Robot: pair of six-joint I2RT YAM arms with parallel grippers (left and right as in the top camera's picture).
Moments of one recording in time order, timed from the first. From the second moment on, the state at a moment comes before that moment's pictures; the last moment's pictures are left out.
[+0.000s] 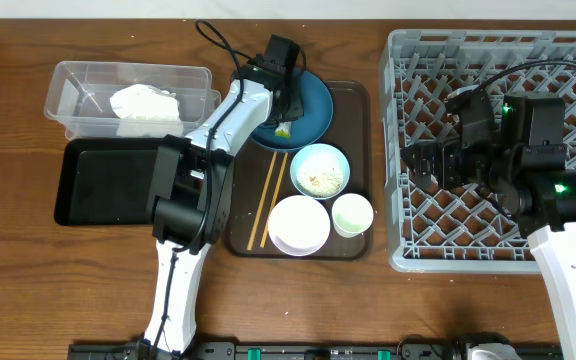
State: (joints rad) left arm -0.36 2.33 1.85 -0.69 0.02 -0.51; right arm 0.08 1.23 1.21 -0.85 -0.34 -0.05
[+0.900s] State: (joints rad) left arm 0.08 2.03 1.86 -0.88 -0.01 -0.48; right arm 0.08 1.23 1.21 -0.85 -0.34 -0.05
